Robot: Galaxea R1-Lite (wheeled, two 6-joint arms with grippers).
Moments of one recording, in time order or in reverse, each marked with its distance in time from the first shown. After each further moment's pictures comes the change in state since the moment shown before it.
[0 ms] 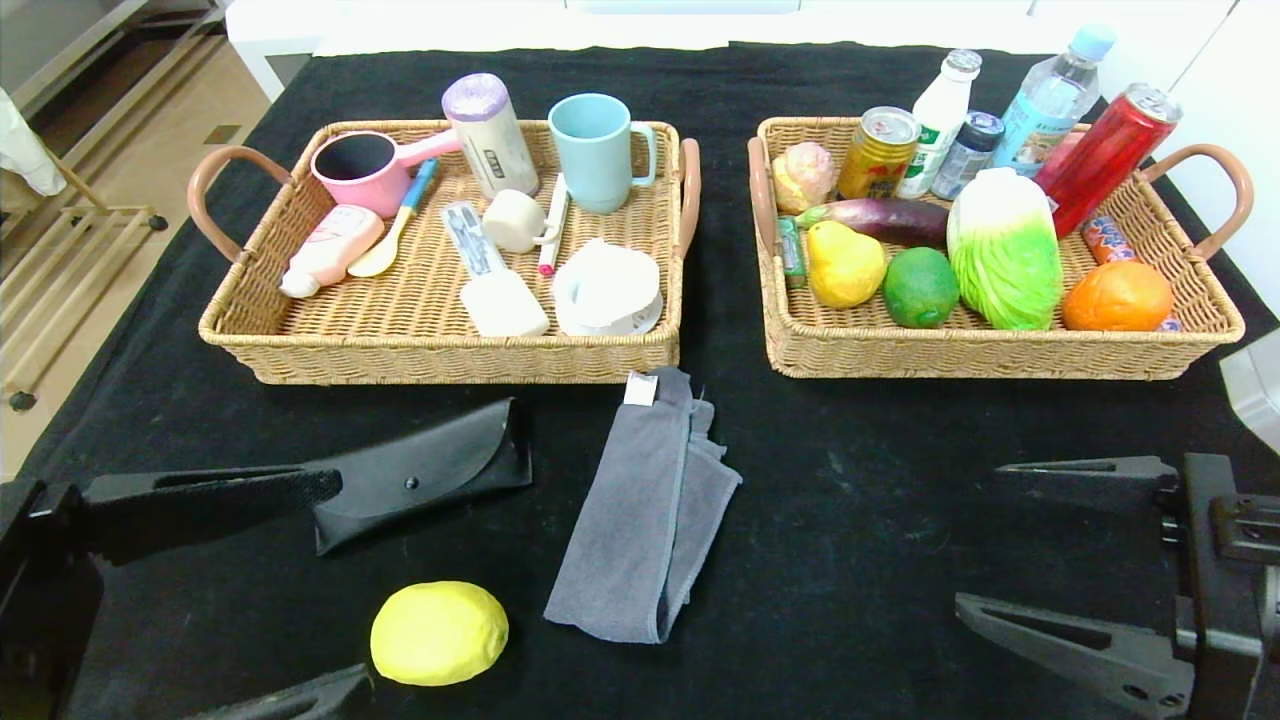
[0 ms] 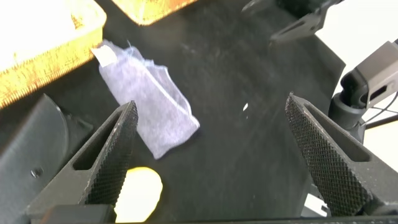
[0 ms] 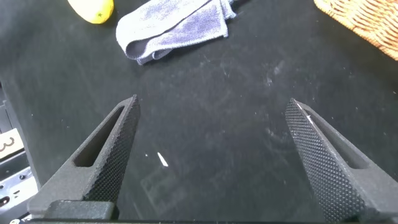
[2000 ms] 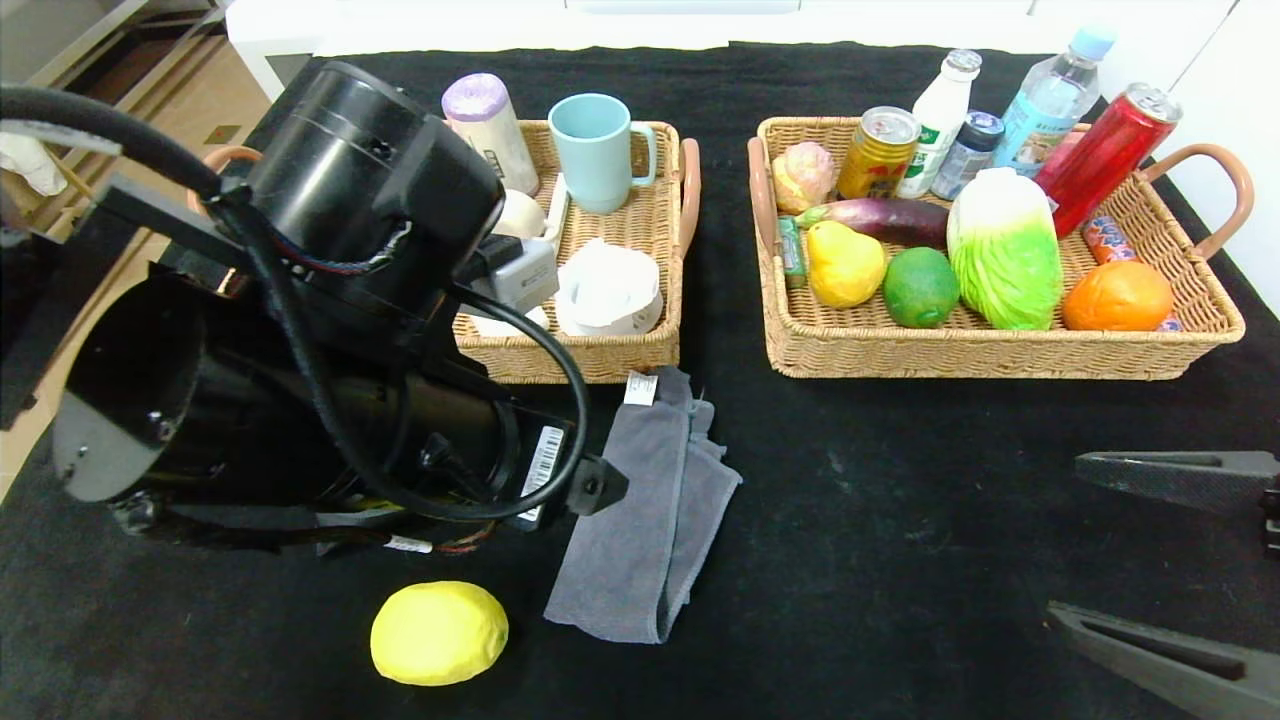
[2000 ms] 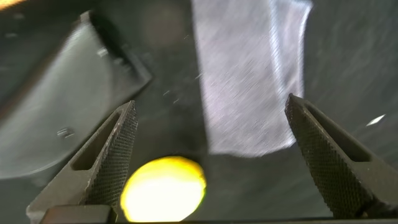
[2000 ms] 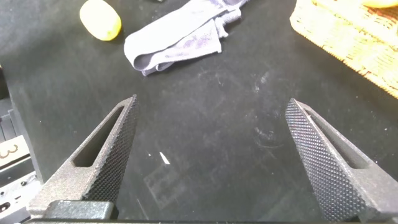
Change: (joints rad) left arm -0.224 0.708 -0.799 0.761 0.704 -0.308; right arm -0.037 -0.131 0.028 0.003 0.029 0.002
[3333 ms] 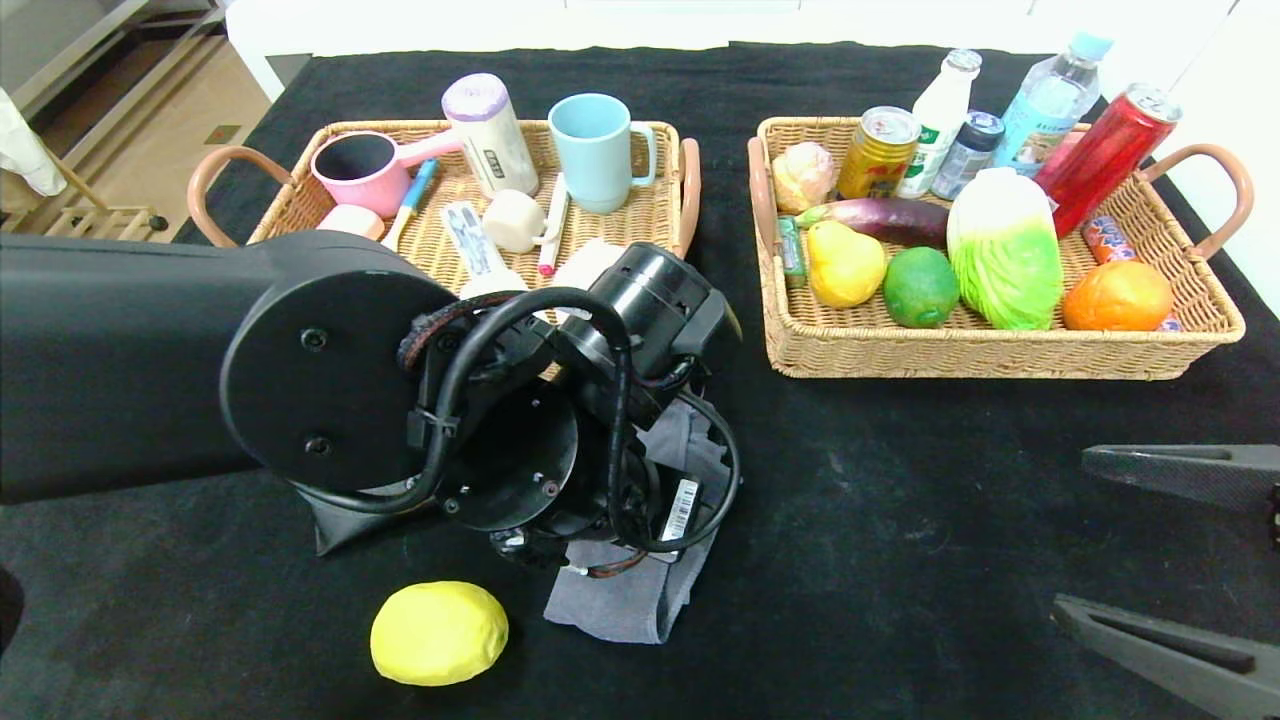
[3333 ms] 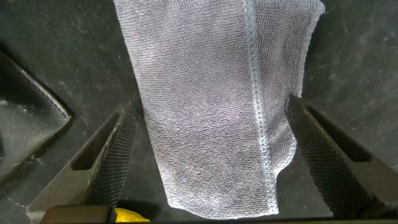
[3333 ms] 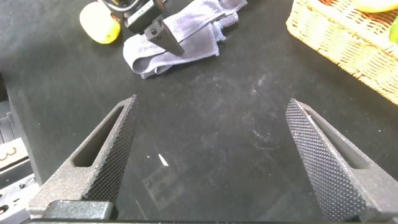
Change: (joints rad) left arm -0.075 0.251 -0.100 0.003 0.079 -0.071; right arm -0.005 -0.005 -0.006 0.001 0.000 0.001
